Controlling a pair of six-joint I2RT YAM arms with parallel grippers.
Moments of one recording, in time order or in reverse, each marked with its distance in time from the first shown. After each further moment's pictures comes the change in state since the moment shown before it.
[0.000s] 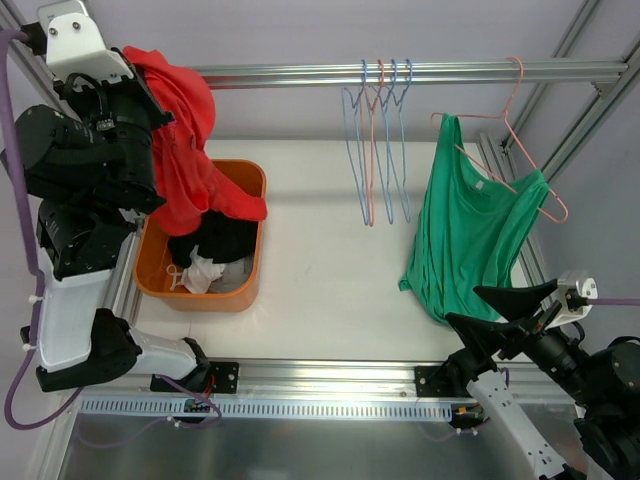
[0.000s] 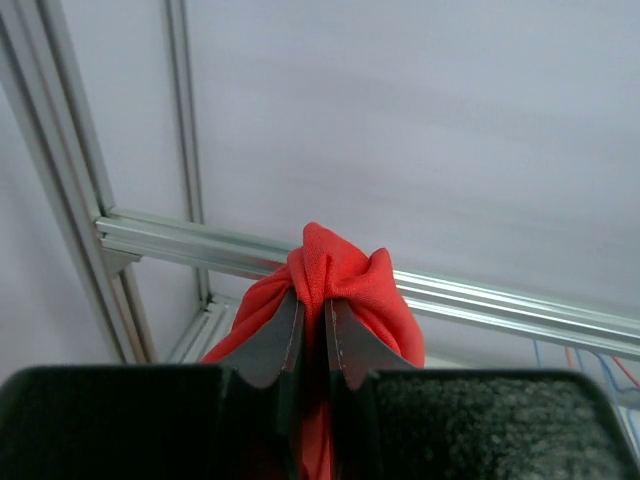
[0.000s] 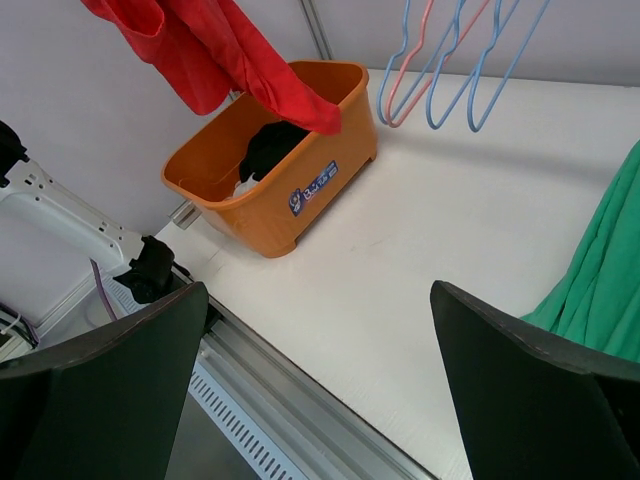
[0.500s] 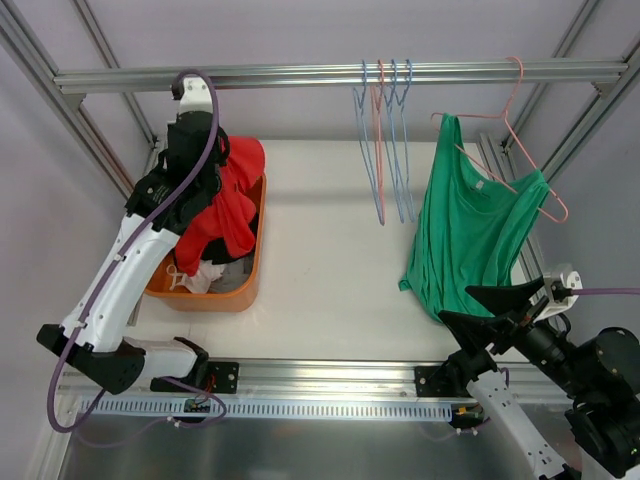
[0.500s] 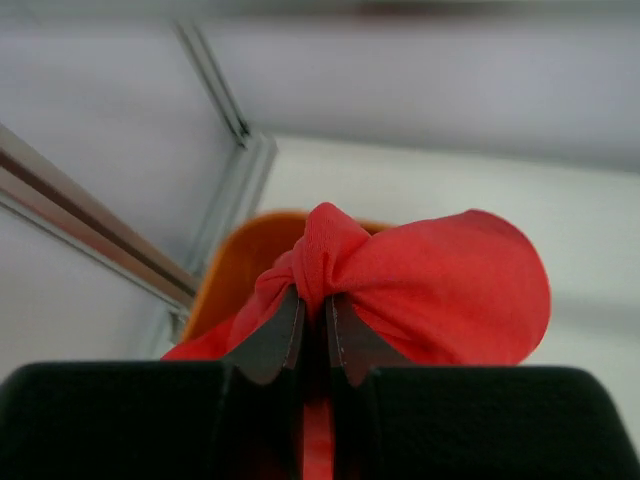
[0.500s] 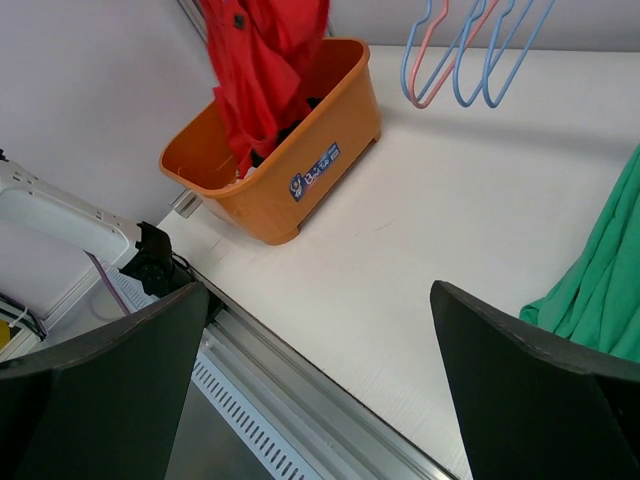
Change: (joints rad) left arm 0.381 -0.041 -0.613 -0.113 0.294 -0.302; right arm 0.000 -0.002 -0.058 0.011 -0.012 0.022
